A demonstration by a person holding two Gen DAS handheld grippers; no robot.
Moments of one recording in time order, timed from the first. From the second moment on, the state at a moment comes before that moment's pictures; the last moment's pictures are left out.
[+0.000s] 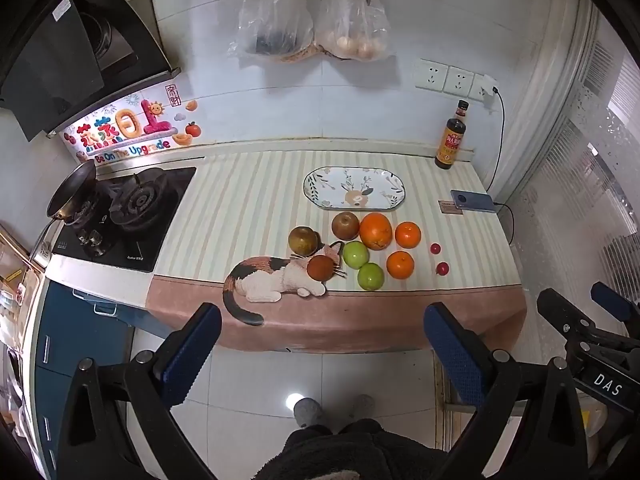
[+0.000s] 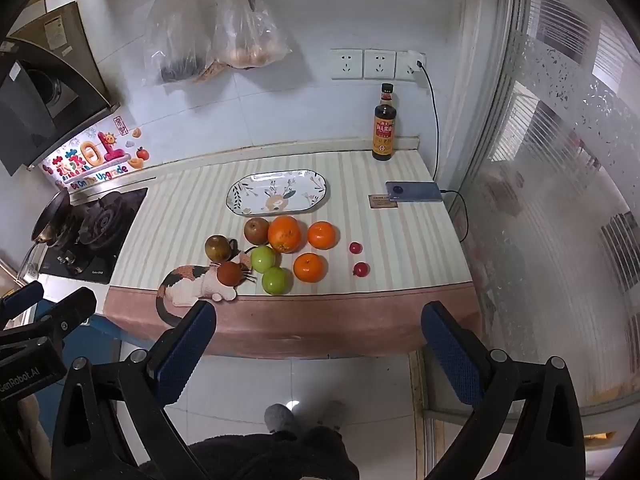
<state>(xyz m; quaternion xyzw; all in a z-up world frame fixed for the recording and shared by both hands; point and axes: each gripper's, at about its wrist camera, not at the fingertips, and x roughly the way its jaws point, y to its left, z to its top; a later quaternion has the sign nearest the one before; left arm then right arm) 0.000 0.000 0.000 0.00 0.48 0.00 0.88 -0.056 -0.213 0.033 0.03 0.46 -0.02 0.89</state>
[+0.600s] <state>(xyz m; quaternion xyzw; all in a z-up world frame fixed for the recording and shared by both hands) -0.004 0.010 -0.001 0.00 0.48 0.01 0.88 -0.056 -0.209 0.034 0.03 0.47 -0.01 0.88</state>
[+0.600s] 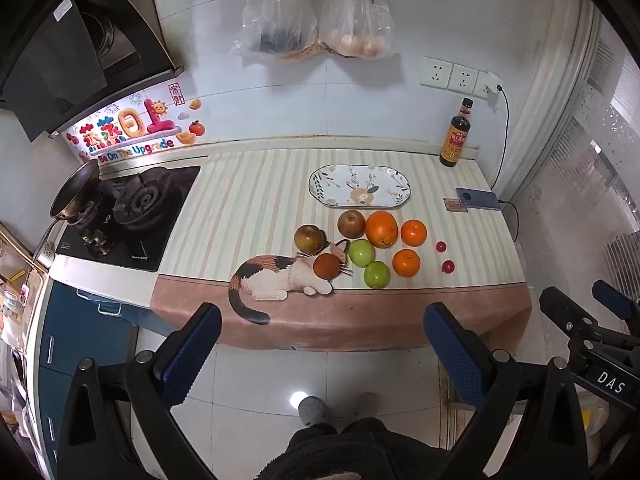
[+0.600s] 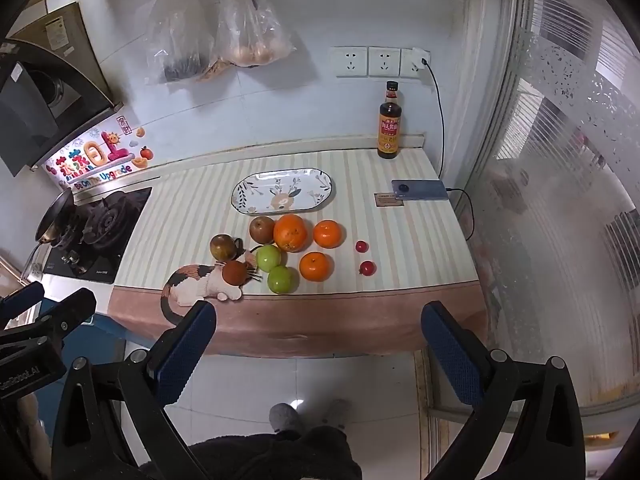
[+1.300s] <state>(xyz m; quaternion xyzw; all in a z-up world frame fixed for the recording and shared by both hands) -0.004 0.010 -0.008 0.01 0.48 0.01 0.88 -0.054 -0.213 0.036 0.03 0.46 -0.01 0.89</state>
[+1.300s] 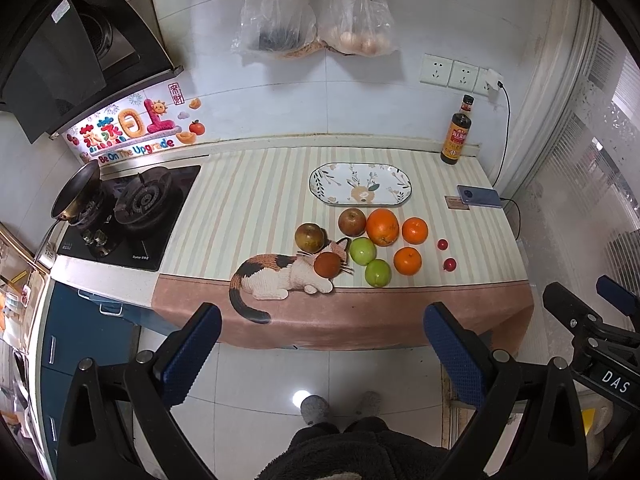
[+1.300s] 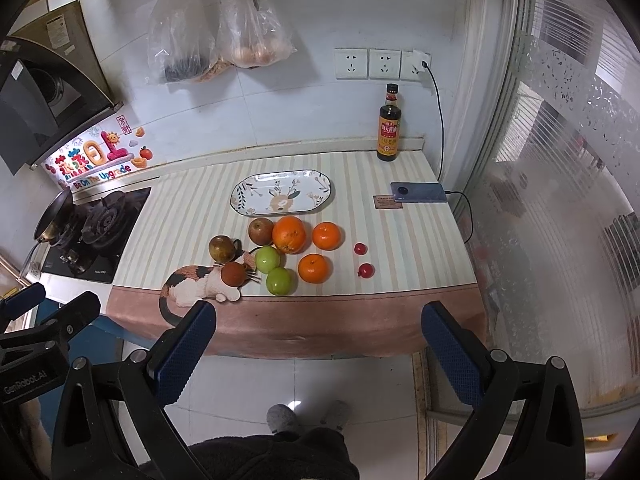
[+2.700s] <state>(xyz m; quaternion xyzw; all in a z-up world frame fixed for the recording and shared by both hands) -0.002 0.011 -0.009 0.01 0.48 0.01 0.88 -0.051 -0.206 0.036 0.02 0.47 -0.01 0.88</state>
